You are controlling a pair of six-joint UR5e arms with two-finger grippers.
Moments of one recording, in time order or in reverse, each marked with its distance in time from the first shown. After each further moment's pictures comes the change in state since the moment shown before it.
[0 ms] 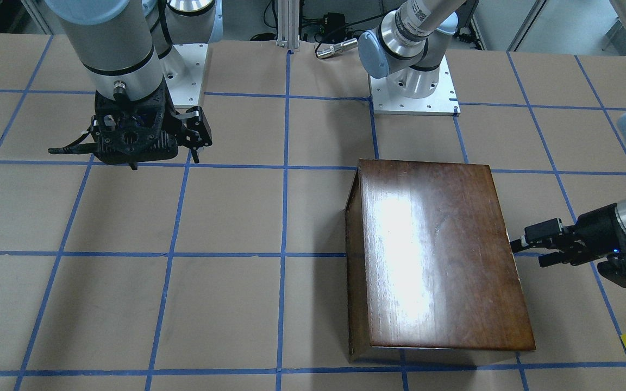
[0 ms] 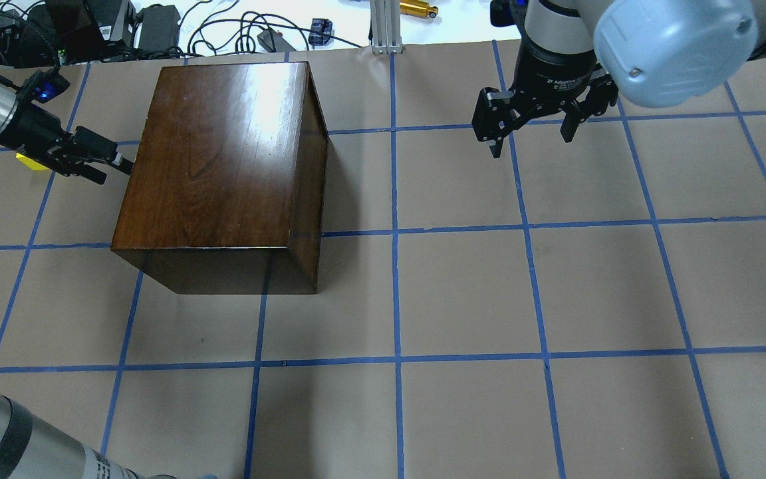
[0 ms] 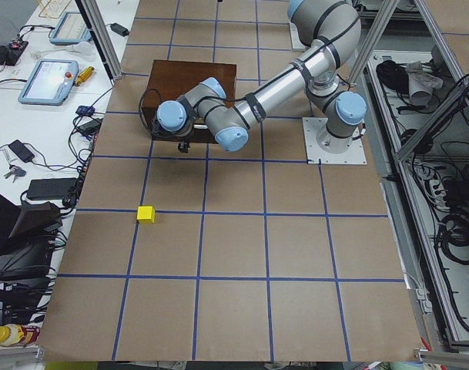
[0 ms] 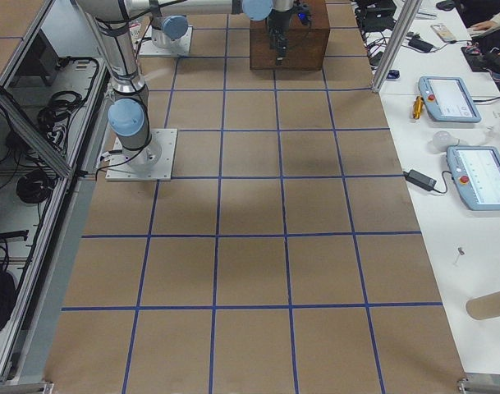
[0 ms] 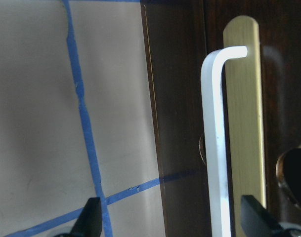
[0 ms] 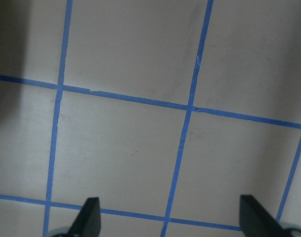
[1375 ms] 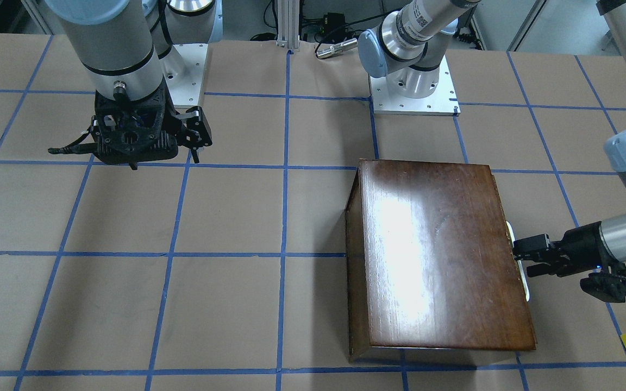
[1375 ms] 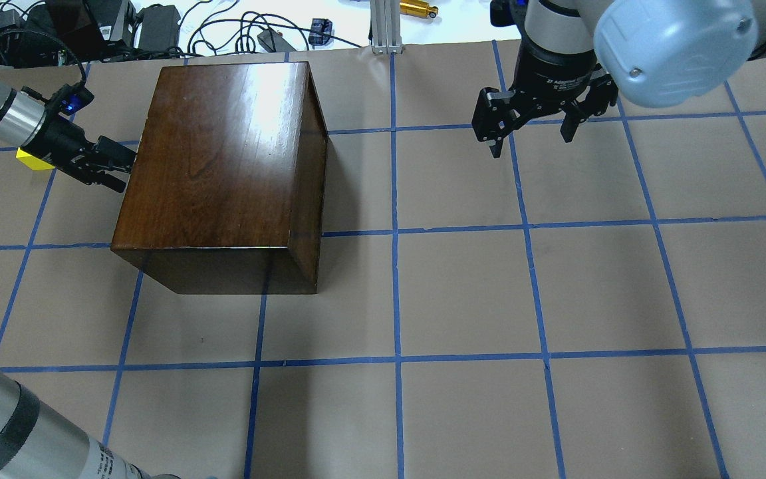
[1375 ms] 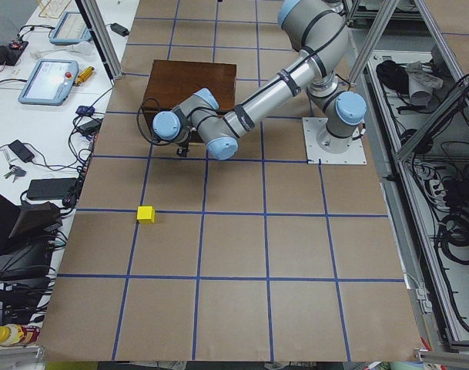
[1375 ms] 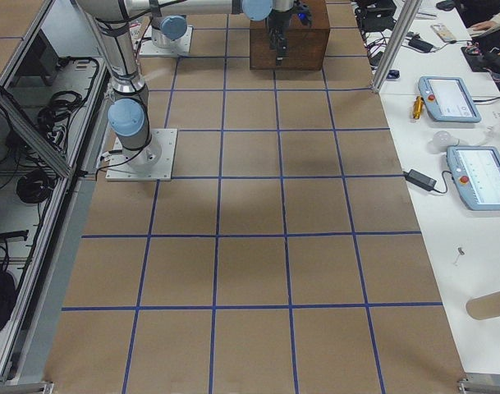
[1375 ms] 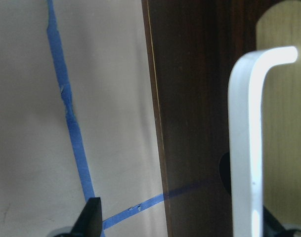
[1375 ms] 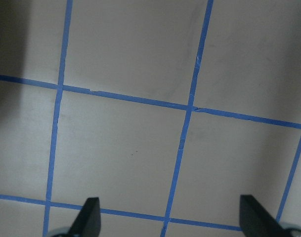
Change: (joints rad) left arm -0.008 -0.066 0.005 0.038 0.008 -0.006; right arm 0.000 0.000 0.000 0.000 0.000 -0.001
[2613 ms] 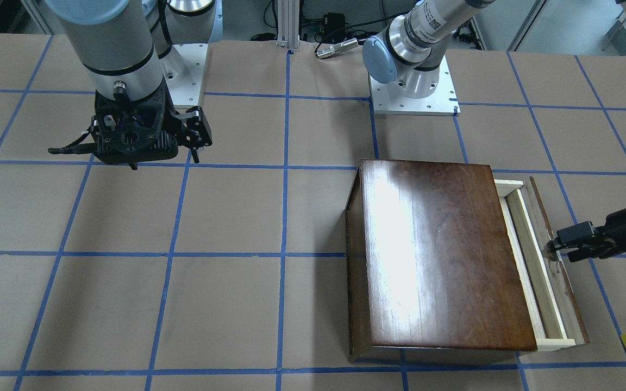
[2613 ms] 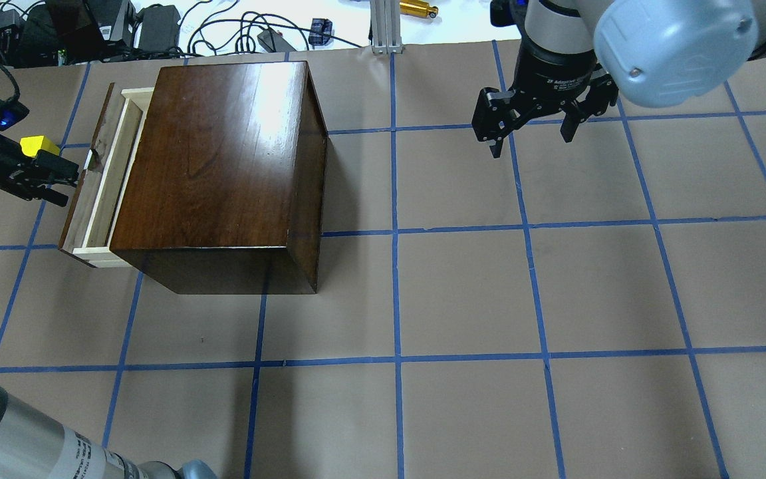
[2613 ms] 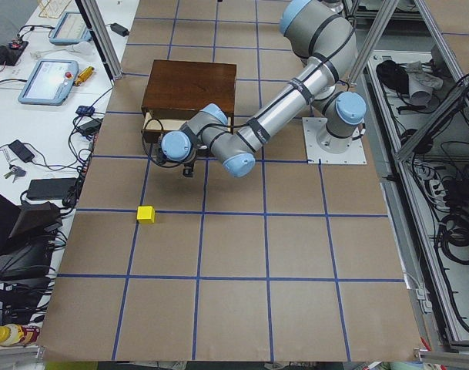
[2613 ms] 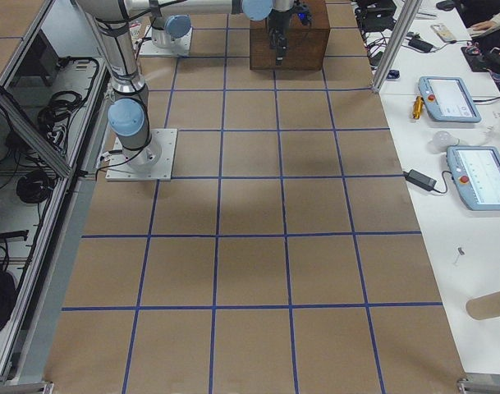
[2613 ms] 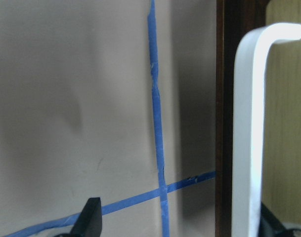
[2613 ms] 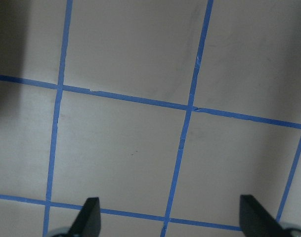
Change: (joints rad) left arm 0.148 0.016 -0.004 0.007 0.054 0.025; right arm 0.000 0.000 0.000 0.000 0.000 0.000
